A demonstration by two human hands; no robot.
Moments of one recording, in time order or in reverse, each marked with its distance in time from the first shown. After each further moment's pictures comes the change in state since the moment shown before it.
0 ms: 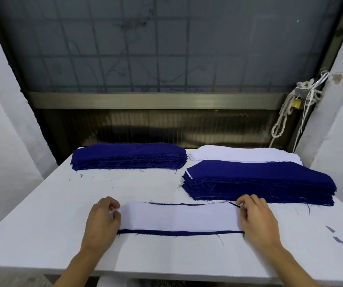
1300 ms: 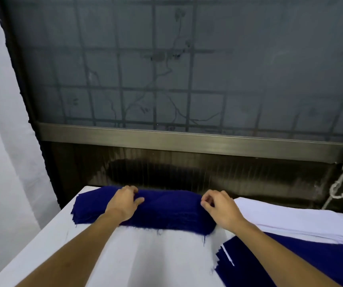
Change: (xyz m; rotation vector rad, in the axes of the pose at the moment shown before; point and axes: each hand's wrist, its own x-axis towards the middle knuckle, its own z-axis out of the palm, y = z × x) left_hand 0.270 0.017 0.013 0.267 -0.272 0.030; right_hand 0.241 -0.161 0.081 0.219 -0.285 -0.222
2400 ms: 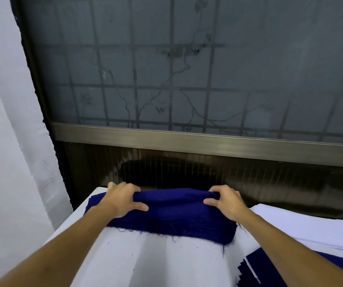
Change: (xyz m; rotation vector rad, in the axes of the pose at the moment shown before) left_hand 0.030 -0.050 -0.036 0.330 -0.104 0.195; right_hand 0.056 -0.012 0.015 0.138 -0.162 0.000
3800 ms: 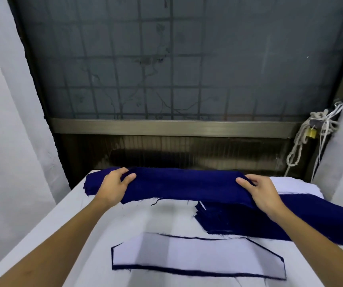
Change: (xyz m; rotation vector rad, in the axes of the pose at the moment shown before) left_hand -0.144 0.110 -0.031 -0.567 0.308 -0.148; right_hand -0.226 0.050 -0.100 0.394 0.385 0.087
